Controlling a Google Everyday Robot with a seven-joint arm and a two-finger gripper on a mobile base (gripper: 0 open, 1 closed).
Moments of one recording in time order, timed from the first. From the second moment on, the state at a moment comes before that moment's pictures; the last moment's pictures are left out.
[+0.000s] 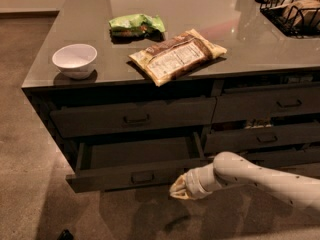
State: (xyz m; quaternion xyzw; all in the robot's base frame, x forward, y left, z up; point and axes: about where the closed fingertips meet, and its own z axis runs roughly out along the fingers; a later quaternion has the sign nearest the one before) arm 0.484 -0.075 0.450 -0.72 0.60 0.18 0.30
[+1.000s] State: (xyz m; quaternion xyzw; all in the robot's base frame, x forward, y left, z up) arm 0.482 -0.064 0.413 -0.70 0.60 0.19 0.33
